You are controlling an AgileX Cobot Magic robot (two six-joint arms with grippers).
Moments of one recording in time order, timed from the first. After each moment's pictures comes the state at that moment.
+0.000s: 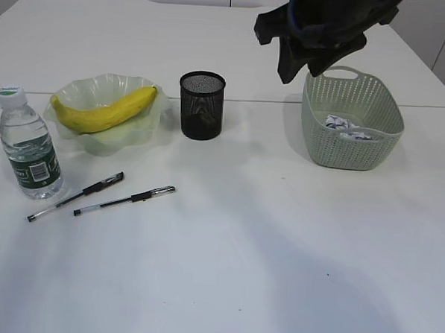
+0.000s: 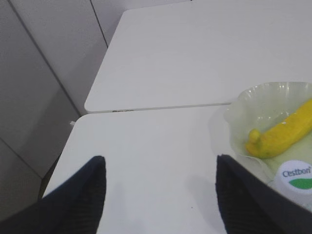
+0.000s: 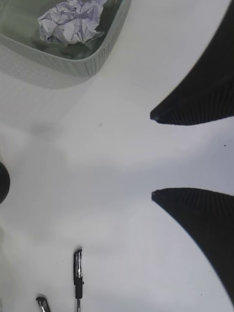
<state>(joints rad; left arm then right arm) 0.03 1.14 -0.69 1.57 0.14 -1.50 0.47 1.86 -1.88 -0.07 1.24 0.10</state>
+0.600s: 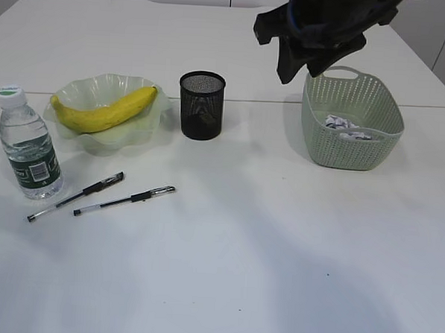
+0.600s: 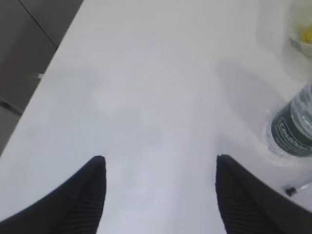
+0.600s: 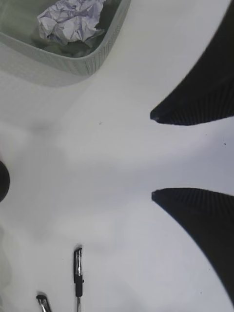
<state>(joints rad) 0.03 1.18 -0.69 0.61 0.47 -0.74 0.47 1.86 -1.88 -0.06 1.24 0.10</state>
